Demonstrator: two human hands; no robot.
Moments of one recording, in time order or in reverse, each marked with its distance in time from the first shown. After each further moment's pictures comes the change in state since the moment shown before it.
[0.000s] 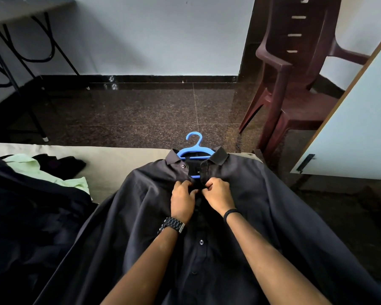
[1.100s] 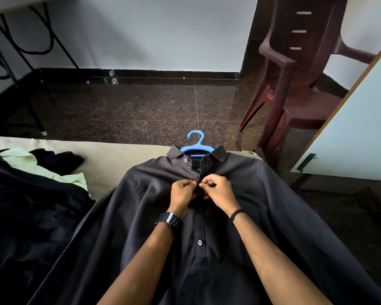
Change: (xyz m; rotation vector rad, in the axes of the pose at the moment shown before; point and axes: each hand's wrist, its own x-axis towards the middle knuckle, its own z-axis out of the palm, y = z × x) left_hand 0.006 0.011 -0.003 -0.900 -0.178 -0.357; right_hand 0.001 0.007 -0.003 0.393 -0.089 -0.089
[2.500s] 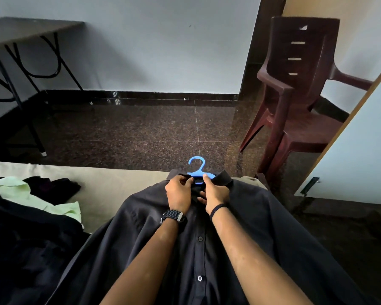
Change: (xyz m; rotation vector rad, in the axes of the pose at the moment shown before) left_hand 0.057 0.053 0.014 0.456 0.343 0.309; right_hand 0.068 -0.056 0.024 0.595 0.431 0.547
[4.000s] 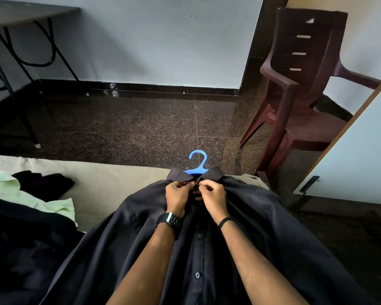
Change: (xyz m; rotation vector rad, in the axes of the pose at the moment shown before) left_hand 0.011 -0.032 0.010 -0.488 -0.166 -0.278; right_hand 0.023 0.029 -0.015 -0.387 -0.294 -0.503
